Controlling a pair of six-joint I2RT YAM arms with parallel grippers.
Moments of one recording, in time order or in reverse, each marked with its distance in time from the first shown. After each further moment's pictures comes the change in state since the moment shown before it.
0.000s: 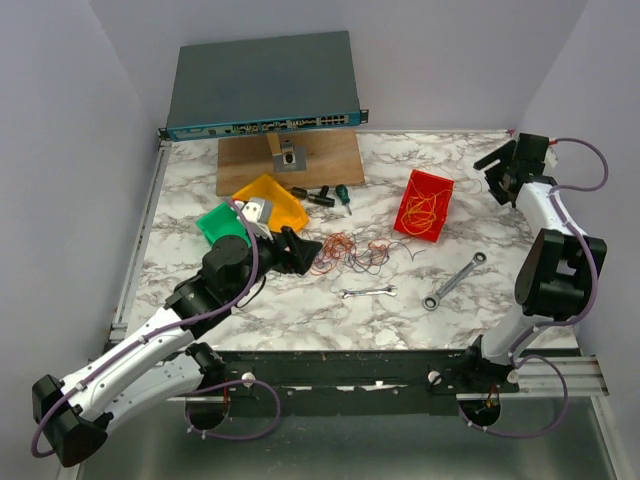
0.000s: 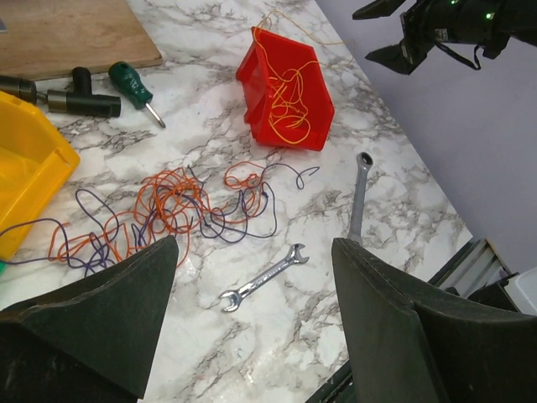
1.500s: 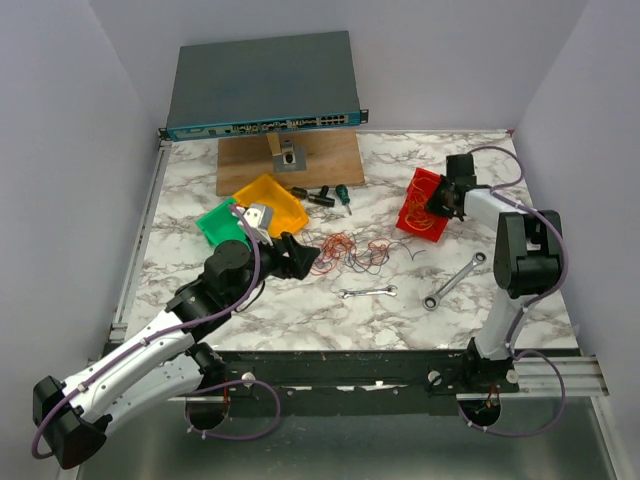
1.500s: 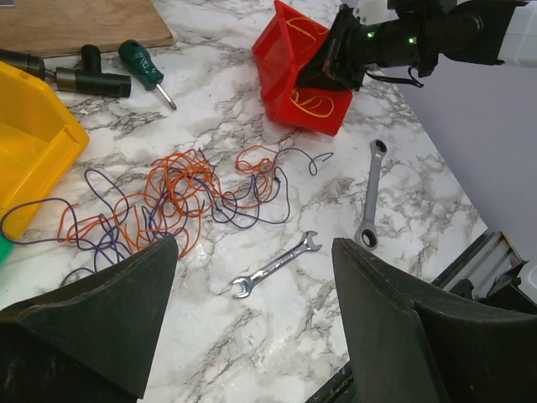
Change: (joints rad) left arm 0.000 -0.021 -0.059 -0.003 -0.007 0.004; right arm 0.277 0.144 -0.114 0.068 -0.028 -0.192
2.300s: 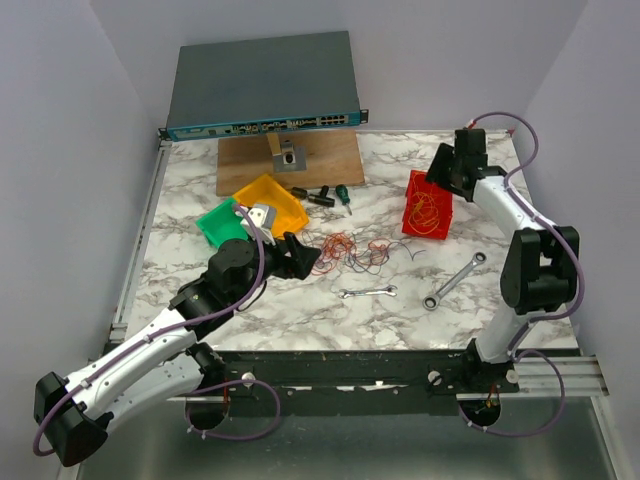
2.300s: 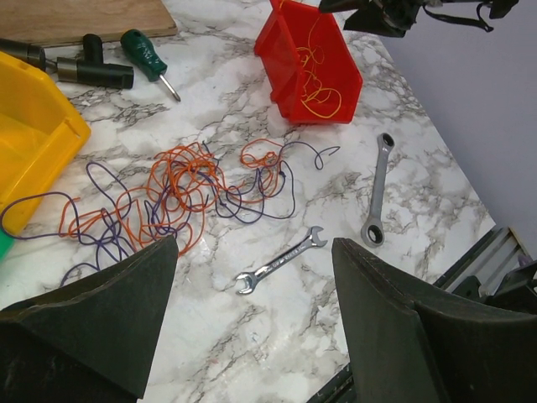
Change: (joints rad) left arm 0.000 0.026 0.000 0.000 0.000 0.000; right arm 0.030 -0.111 0.137 -0.116 0.100 -0.136
